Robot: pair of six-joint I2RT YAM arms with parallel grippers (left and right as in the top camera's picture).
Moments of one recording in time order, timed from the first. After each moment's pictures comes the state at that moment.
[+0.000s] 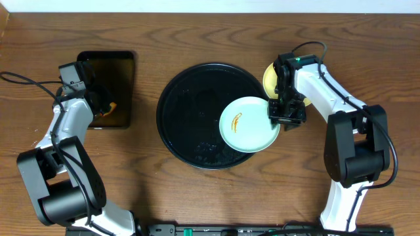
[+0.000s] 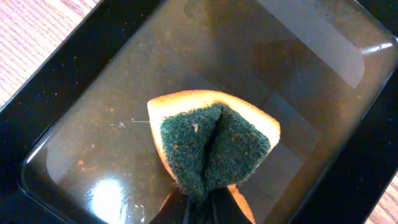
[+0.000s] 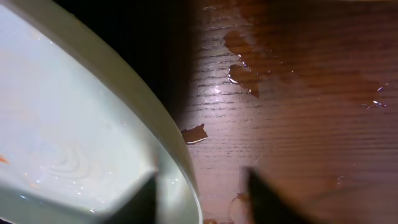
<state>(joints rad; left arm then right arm) 0.32 1.77 1.09 -0.37 -0.03 -0.37 0.24 2.07 1.51 -1.24 -0.13 0.33</state>
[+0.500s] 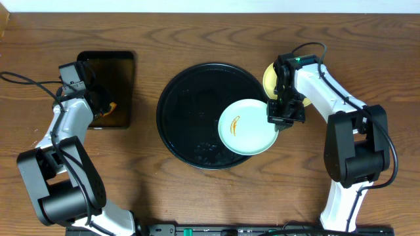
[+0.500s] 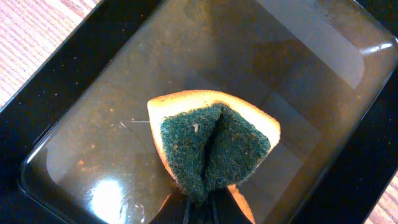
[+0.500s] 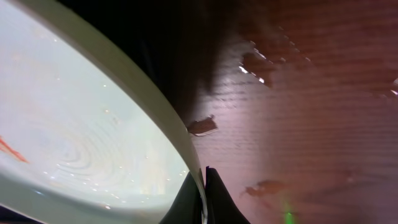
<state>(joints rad) 0.32 1.77 1.09 -0.37 -0.03 -0.37 0.25 2.07 1.51 -1.24 -0.18 0.34</state>
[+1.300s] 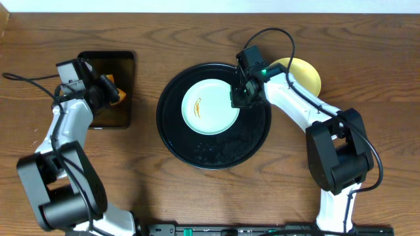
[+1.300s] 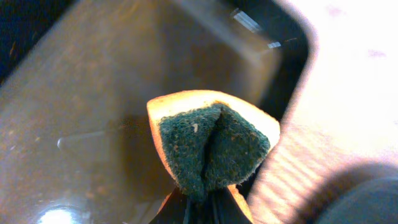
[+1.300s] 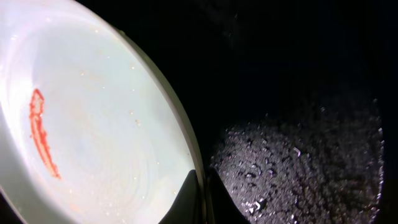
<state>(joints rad) 0.31 1.73 1.08 -0.30 0.20 -0.37 0.45 2.07 1.51 -0.71 -0.17 0.41</state>
